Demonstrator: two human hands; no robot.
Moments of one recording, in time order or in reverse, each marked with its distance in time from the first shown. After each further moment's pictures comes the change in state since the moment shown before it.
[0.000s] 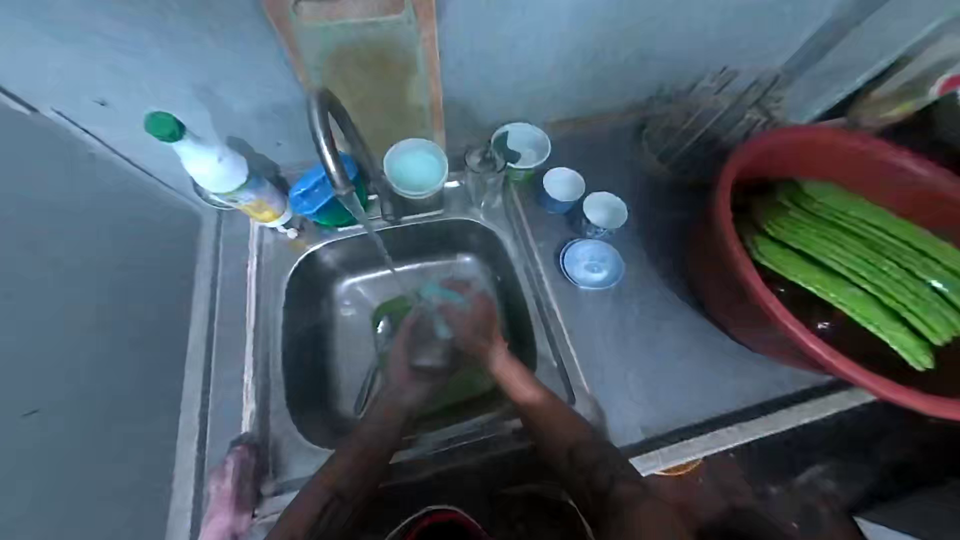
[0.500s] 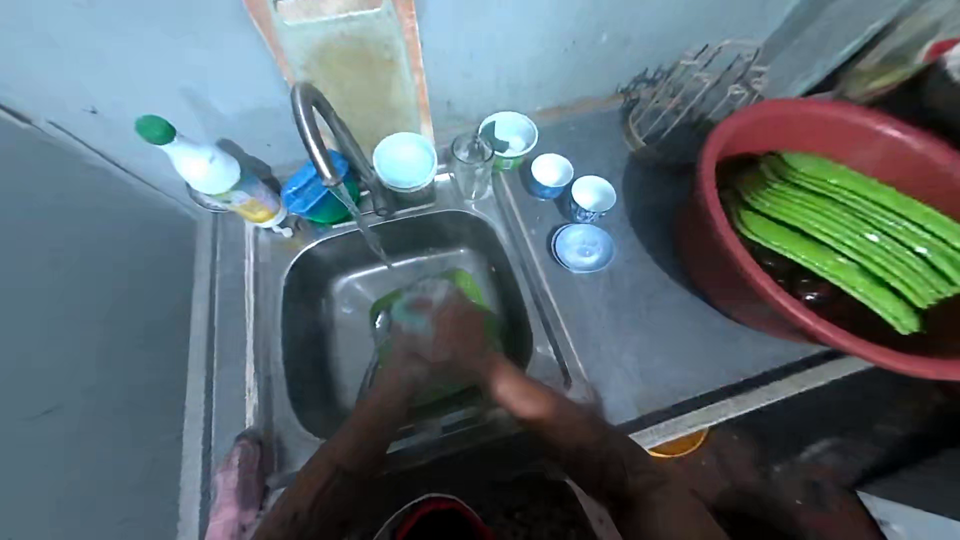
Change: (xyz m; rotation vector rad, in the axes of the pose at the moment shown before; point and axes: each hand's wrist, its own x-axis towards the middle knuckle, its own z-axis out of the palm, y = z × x) left_hand -0.026 0.000 0.011 0.703 0.256 0.232; right_hand -0.022 -0.012 0.014 -0.447 -0.169 -0.264
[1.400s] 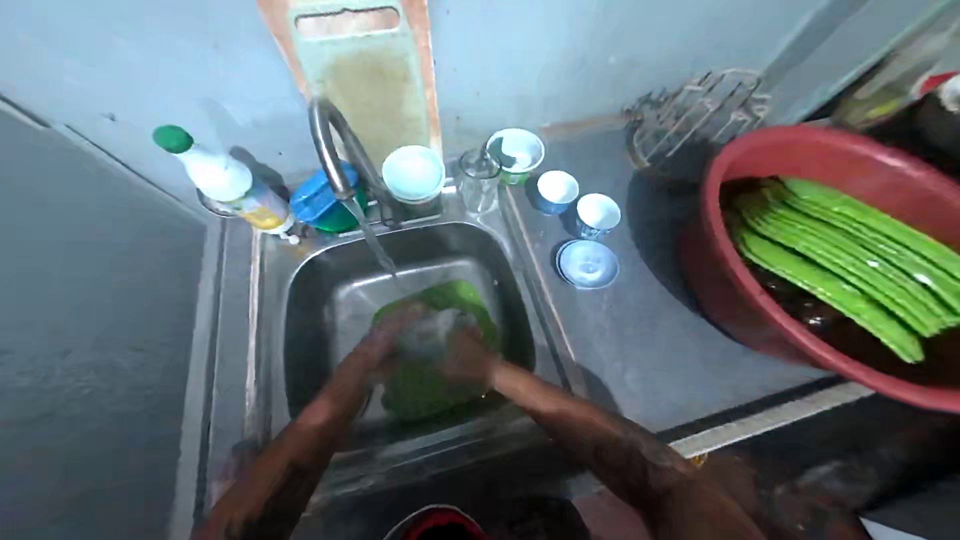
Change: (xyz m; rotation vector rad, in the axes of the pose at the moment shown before) left_hand 0.037 0.041 -0.025 0.322 -0.132 -0.017; right_hand 0.000 0.007 -0.022 0.239 -0.365 0.140
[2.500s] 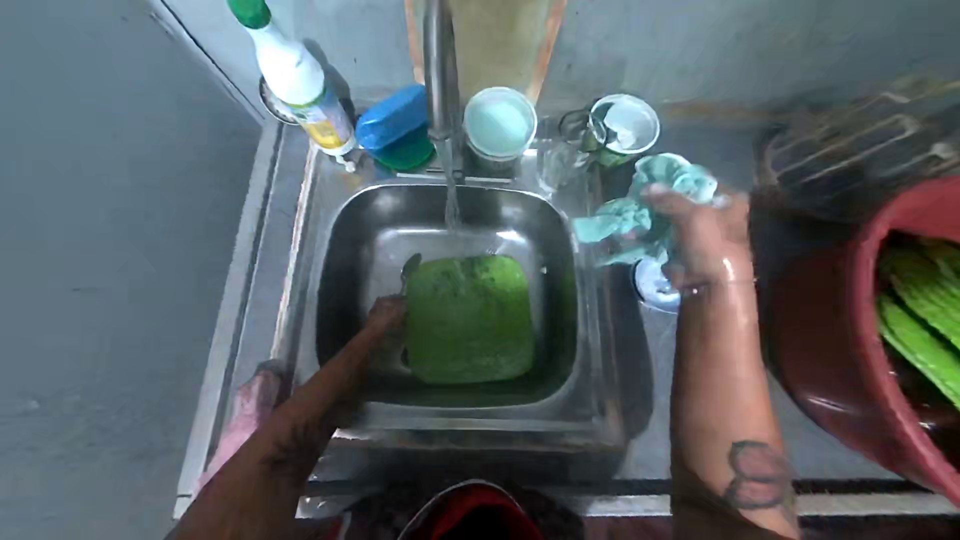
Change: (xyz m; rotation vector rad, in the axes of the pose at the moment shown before) left_hand 0.043 -0.099 -0.083 0.483 0.298 -0.287; right_hand 0.014 0.006 -0.163 0.411 0.749 0.104
